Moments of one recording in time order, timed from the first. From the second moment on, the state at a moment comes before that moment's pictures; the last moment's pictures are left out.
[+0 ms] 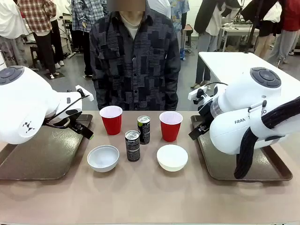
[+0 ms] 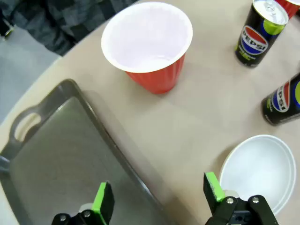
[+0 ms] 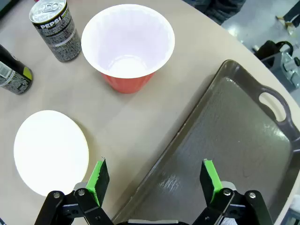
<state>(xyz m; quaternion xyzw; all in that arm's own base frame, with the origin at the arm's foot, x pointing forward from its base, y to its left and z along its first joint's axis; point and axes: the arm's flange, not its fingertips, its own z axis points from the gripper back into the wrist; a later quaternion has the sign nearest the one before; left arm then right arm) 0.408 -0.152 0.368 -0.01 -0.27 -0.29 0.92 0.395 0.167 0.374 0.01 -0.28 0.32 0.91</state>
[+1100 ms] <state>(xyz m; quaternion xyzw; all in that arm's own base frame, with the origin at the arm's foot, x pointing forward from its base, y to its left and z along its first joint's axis) 0.408 -0.153 0.368 -0.01 -0.27 -0.30 0.92 0.395 0.167 0.374 0.01 -0.28 0.32 0.91</state>
